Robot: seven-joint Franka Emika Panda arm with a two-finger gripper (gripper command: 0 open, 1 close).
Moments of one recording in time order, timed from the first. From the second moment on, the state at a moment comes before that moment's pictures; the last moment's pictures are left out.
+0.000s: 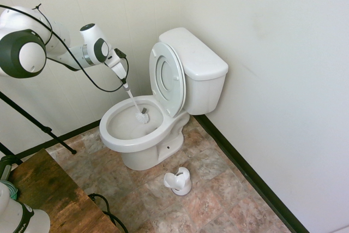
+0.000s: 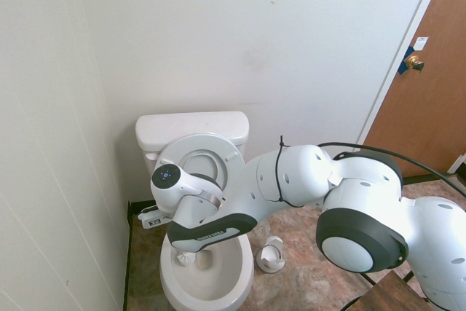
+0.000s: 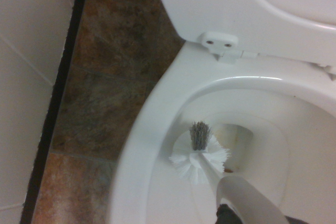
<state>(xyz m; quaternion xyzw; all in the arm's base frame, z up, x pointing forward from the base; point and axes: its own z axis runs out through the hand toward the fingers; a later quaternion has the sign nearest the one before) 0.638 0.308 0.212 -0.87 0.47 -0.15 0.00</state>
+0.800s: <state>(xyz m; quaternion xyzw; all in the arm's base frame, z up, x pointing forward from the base) 0.516 0.266 0.201 -0.89 0.46 -0.09 -0.01</state>
